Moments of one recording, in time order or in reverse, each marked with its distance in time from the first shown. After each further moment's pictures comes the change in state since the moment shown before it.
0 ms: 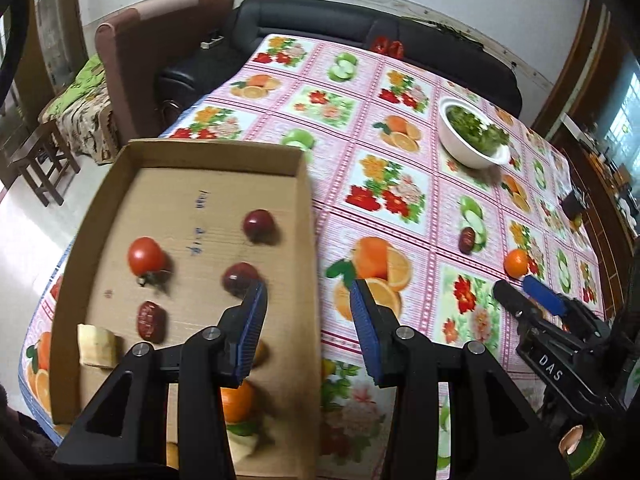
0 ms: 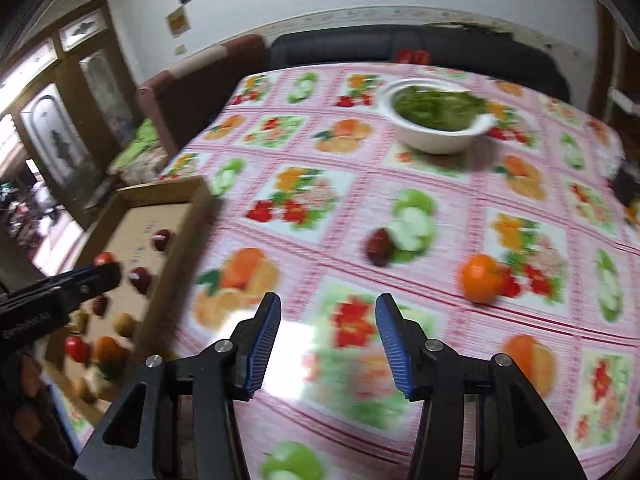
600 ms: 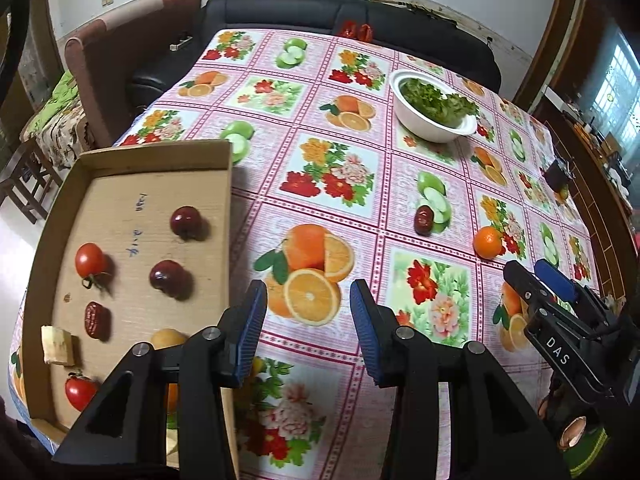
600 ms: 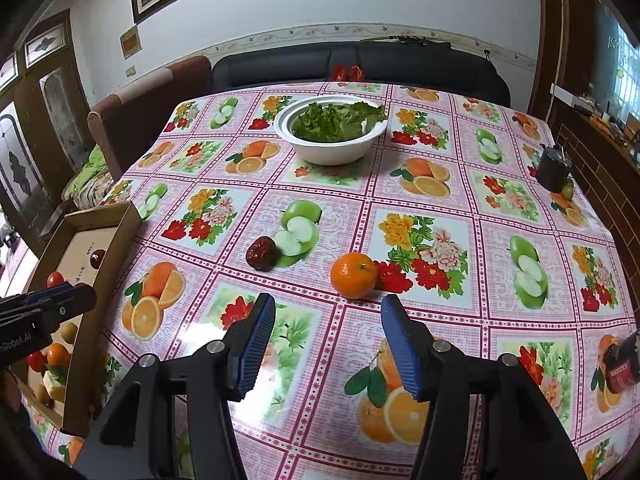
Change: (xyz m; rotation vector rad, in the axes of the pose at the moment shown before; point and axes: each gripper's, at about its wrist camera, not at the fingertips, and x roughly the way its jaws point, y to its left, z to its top) left arm 0.011 -0.056 -0.003 0.077 0.033 -0.028; right arm -0.023 -0.058 -0.009 0.072 -0.062 -0.148
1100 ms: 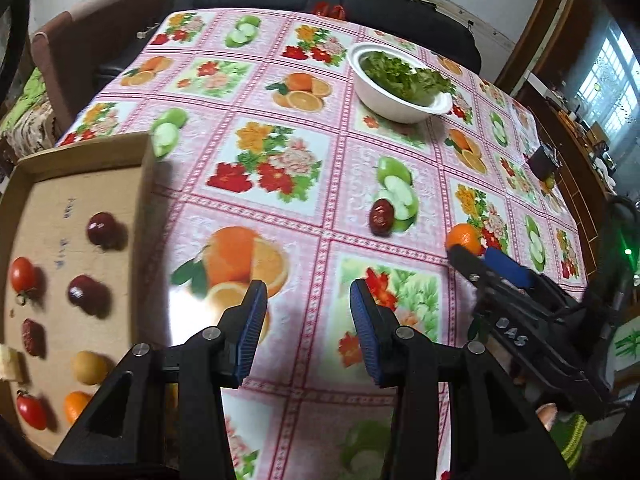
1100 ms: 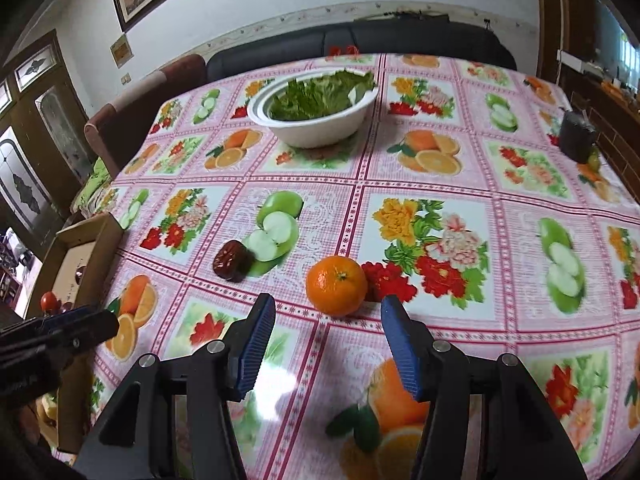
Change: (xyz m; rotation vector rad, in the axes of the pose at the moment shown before) left arm 0.041 -0.040 0.013 0.024 0.061 -0.097; right arm 0.053 -0.027 0.009 0.070 0.064 0.072
